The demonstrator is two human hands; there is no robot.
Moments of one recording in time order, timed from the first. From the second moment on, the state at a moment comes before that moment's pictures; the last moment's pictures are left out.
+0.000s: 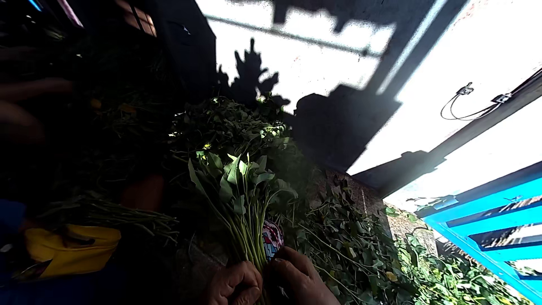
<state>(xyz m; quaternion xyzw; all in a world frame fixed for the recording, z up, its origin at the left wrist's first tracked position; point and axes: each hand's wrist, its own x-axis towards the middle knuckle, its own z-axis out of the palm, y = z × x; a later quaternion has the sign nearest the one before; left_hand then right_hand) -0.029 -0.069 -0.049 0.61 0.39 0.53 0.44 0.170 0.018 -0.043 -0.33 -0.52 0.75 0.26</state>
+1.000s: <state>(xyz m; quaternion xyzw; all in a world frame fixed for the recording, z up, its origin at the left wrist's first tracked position) -0.033 -0.028 -0.027 0.93 0.25 0.13 -0.25 0.150 0.042 -0.062 -0.16 -0.68 0.65 0.31</state>
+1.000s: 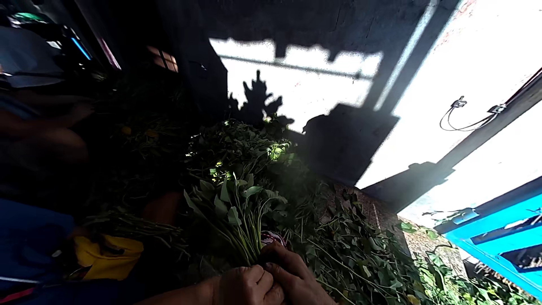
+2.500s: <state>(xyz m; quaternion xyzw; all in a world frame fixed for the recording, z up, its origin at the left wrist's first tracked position) 0.004 -0.055 -0.028 0.67 0.70 0.22 0.11 0.151 -0.044 -0.045 -0.43 -0.79 0.27 0.34</state>
